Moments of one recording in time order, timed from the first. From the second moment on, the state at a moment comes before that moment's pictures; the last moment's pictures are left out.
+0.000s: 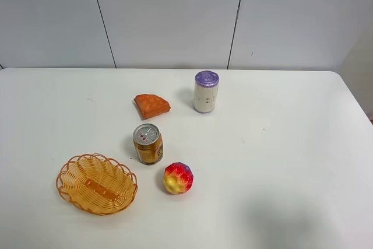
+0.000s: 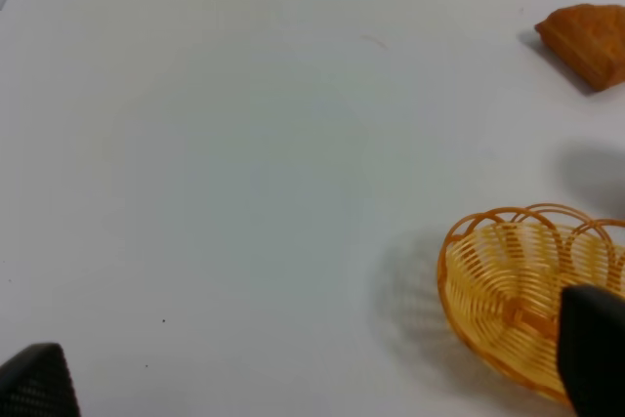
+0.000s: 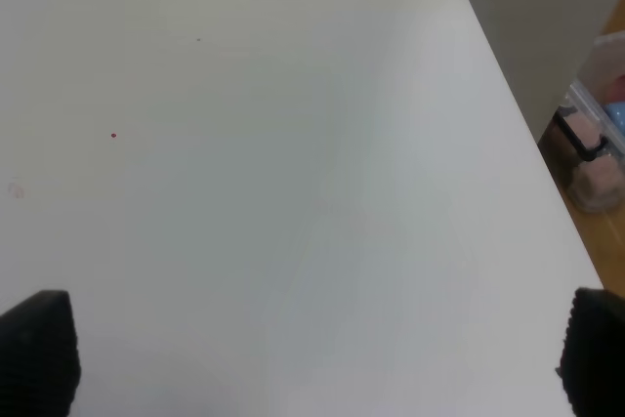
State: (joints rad) left arm 0.05 -0.01 -0.50 0.01 1.05 -0.01; right arm -0.12 0.00 -0.48 -0.05 1.06 0.07
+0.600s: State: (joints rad) left arm 0.05 -0.01 -0.50 0.01 1.05 -0.01; right arm -0.12 0.00 -0.48 -0.05 1.06 0.07
